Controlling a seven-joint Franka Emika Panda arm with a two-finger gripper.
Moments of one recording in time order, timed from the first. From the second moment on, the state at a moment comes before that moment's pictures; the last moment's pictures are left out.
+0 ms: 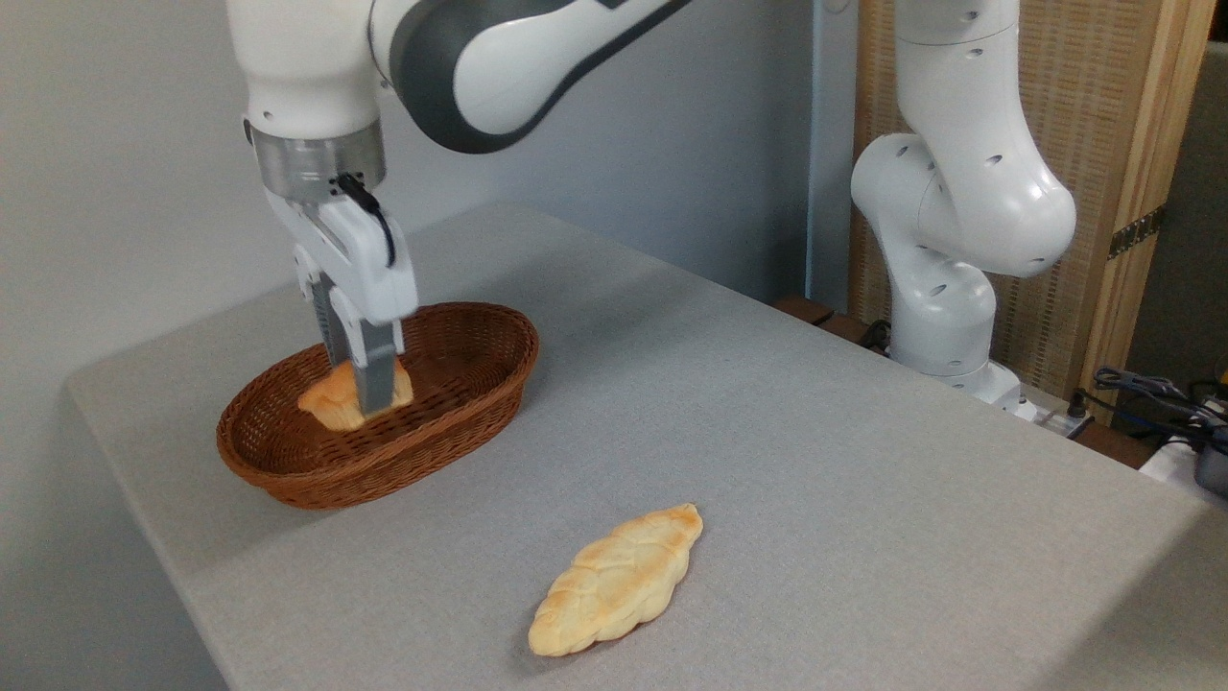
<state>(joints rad) -0.13 0.15 -0.07 -1.66 -0.15 1.93 0.65</state>
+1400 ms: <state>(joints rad) -0.12 0.21 0.01 -1.66 -0.05 1.92 0.65</state>
